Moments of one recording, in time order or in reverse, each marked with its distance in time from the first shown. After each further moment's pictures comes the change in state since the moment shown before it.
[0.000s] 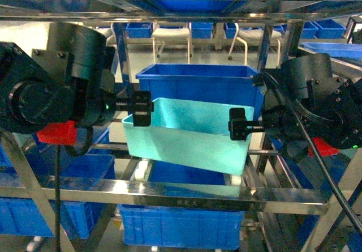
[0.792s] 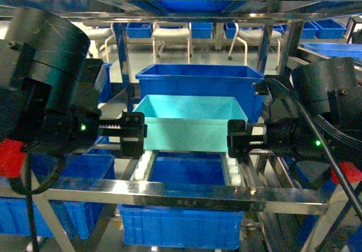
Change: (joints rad) left arm -0.045 -0.272 -0.247 -0.212 0.002 -0.072; right arm 0.044 -0.183 -0.282 0.073 -0.039 0.045
